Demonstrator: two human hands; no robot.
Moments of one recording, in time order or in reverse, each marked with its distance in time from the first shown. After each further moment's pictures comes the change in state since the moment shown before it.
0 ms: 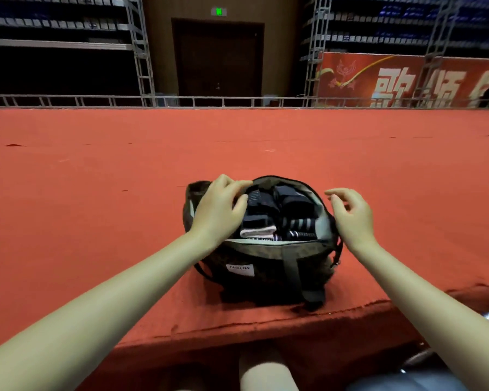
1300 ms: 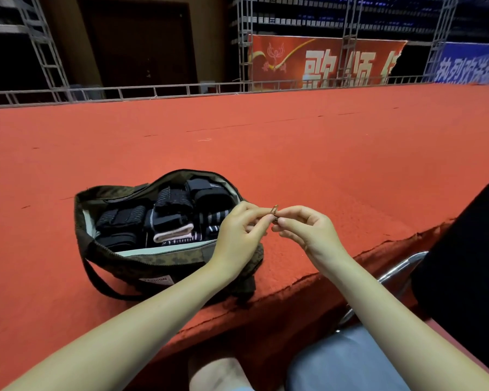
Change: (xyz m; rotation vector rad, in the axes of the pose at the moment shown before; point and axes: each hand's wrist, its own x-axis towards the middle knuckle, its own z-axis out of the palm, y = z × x) left_hand -0.028 0.120 0.140 -0.715 -0.151 -0.053; right_hand -0.058 0.009 -0.089 0.684 -0.200 0.450
